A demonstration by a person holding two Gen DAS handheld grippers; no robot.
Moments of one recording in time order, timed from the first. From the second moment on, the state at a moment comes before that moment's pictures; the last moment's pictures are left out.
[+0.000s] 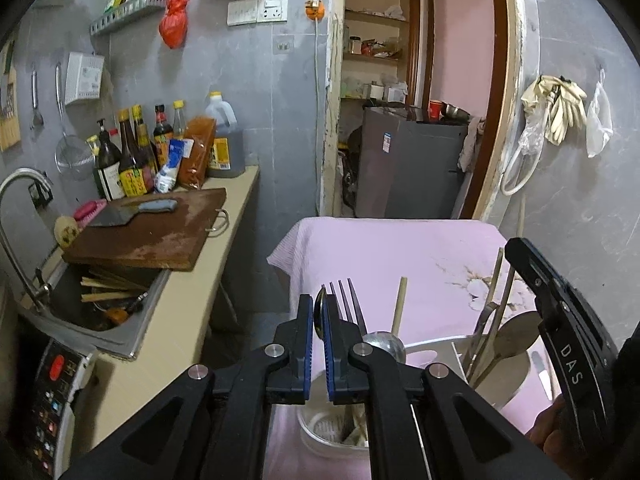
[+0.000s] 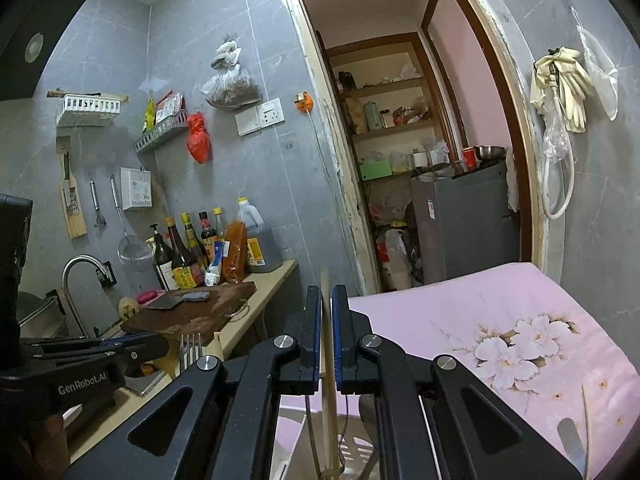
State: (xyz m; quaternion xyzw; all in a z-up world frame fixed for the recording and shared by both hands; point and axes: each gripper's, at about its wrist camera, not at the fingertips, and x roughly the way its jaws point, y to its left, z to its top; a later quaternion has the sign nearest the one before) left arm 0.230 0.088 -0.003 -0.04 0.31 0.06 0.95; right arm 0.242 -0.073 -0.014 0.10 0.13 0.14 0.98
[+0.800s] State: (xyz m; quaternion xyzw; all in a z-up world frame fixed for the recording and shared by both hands) left arm 0.209 0.069 0.019 -0.09 0.24 0.04 0.97; right arm 0.212 -0.131 0.027 0.09 0.13 0.08 0.98
